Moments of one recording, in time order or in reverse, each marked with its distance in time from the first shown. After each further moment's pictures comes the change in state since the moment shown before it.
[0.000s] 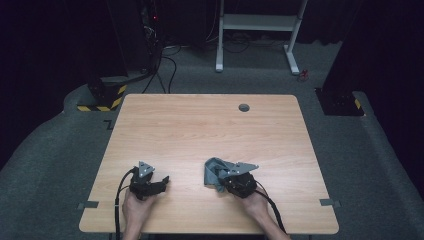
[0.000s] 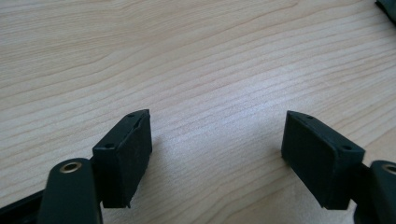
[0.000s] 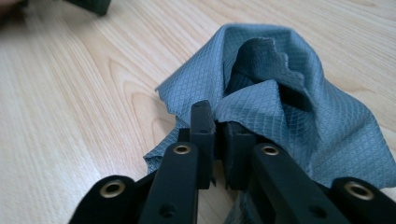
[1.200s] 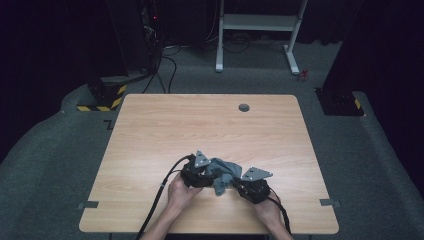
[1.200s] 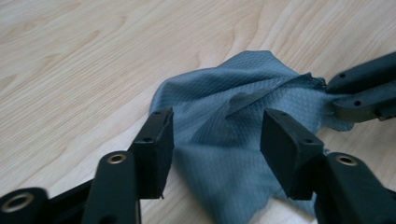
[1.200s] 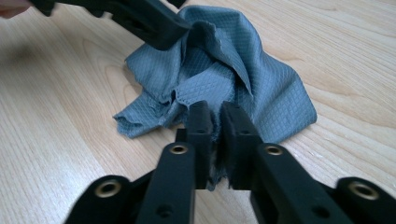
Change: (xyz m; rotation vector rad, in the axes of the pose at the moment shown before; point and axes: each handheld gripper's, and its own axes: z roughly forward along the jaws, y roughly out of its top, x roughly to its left) left arm -0.130 0.089 0.042 0.014 -0.297 0.293; right arm -0.005 -0.021 -0.034 -0.012 -0.109 0.004
